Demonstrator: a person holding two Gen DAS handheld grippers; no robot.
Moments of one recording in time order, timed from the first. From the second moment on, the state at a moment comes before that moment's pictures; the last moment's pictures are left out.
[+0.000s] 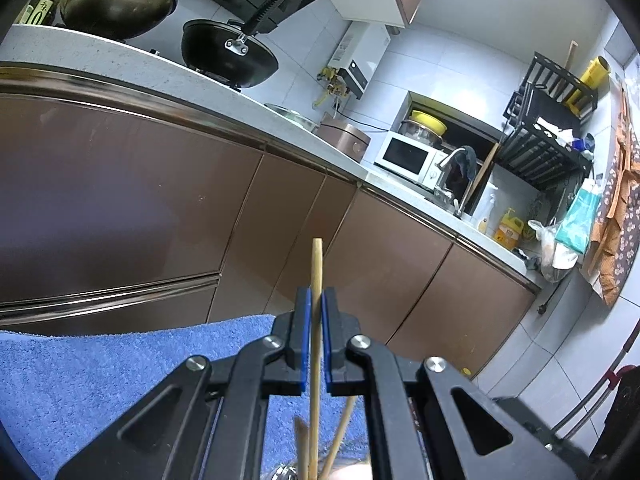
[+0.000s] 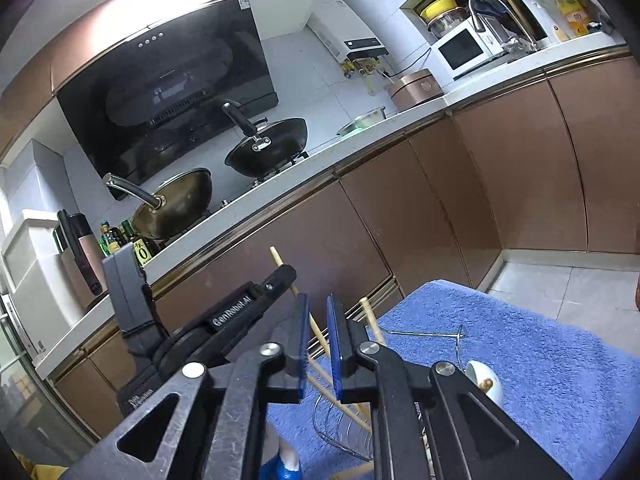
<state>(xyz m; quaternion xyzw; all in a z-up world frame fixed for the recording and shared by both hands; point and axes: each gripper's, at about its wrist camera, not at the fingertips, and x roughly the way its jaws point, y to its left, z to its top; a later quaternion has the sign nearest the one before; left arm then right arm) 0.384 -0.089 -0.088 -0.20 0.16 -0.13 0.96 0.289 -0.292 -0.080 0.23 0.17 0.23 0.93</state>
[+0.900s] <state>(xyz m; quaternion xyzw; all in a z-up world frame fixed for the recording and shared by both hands) 0.212 -0.071 -0.035 -0.06 0.16 -0.11 0.98 0.146 -0.291 -0.028 0.16 0.14 0.05 0.98</state>
